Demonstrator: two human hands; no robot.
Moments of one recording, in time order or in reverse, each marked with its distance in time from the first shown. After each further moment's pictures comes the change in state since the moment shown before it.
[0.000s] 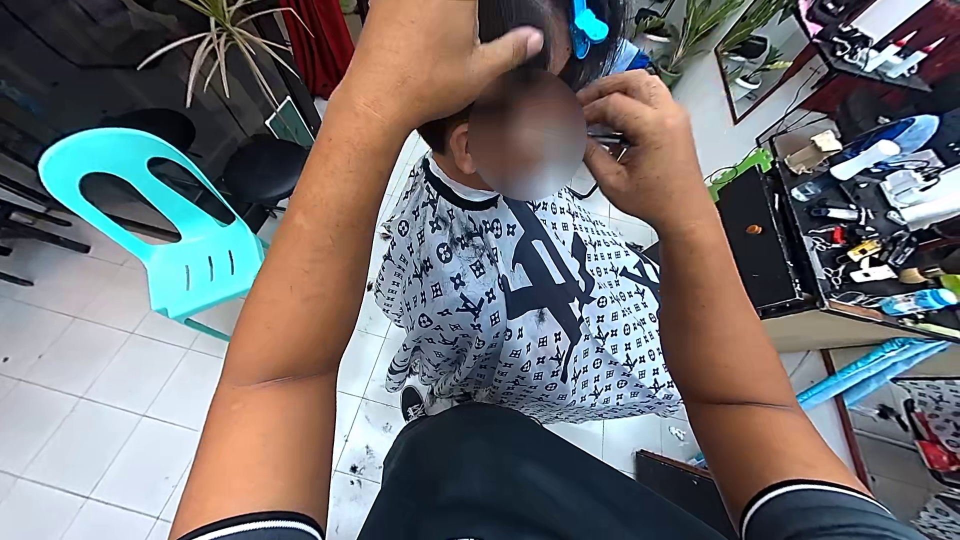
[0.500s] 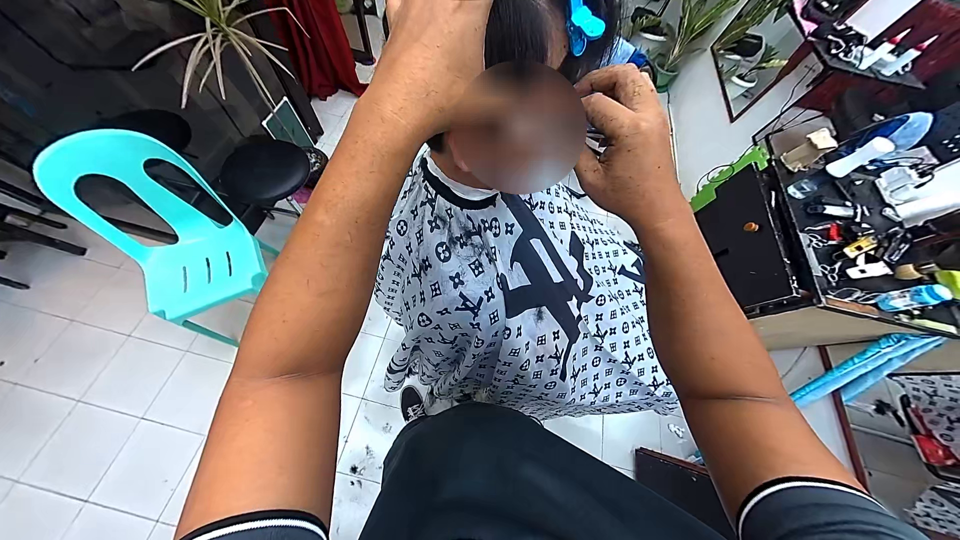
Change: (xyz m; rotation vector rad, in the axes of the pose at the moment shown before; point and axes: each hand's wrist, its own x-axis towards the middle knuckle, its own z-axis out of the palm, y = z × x) left_hand 0.006 0.009 0.011 0.097 -0.203 -0.139; right_hand 0.003 -0.001 0.018 -0.079 0.066 0.029
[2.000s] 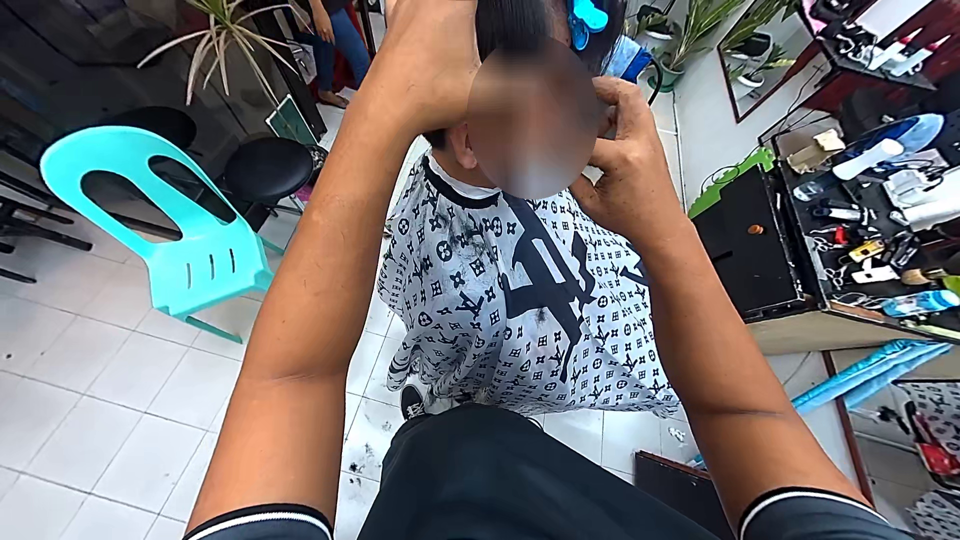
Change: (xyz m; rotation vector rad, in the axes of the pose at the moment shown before) left_hand -0.002 -0.016 0.008 -0.110 0.141 0.030; right_hand -0.018 0.000 -0.001 0.003 -0.082 -0.067
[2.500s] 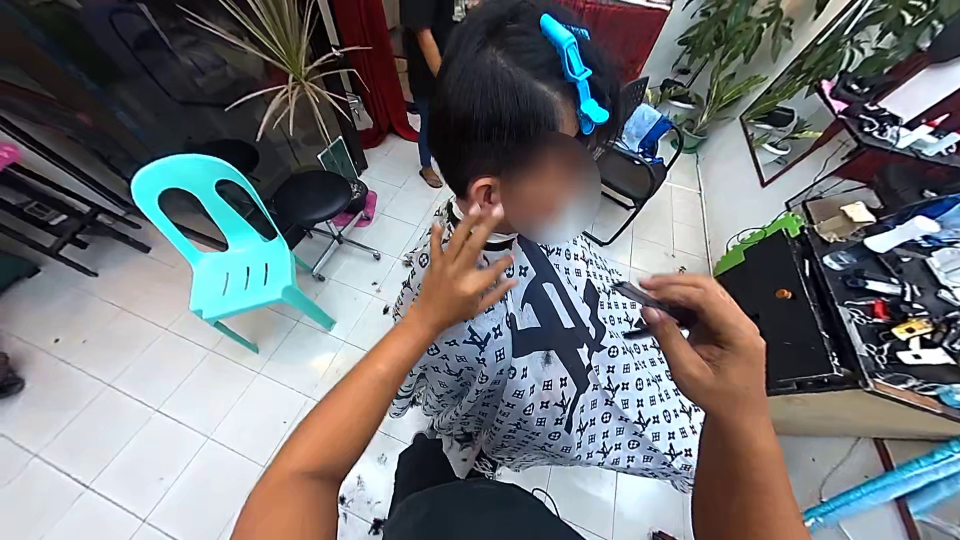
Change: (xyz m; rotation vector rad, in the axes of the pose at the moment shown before) left_hand -0.143 -0.018 0.127 0.154 0.400 0.344; right_hand -0.120 -0.043 -0.049 0.369 0.158 0.270
